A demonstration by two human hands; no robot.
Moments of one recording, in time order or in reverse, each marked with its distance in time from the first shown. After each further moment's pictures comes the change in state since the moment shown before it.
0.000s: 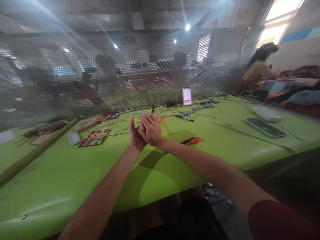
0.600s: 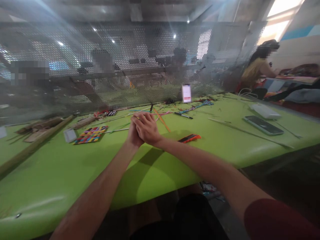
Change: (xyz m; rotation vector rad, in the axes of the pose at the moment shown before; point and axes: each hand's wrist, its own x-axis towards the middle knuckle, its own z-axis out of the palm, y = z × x) left_hand 0.003 0.002 0.012 -0.039 0.304 0.079; right_hand -0.002 -0.001 0.009 -0.115 -0.067 -0.109
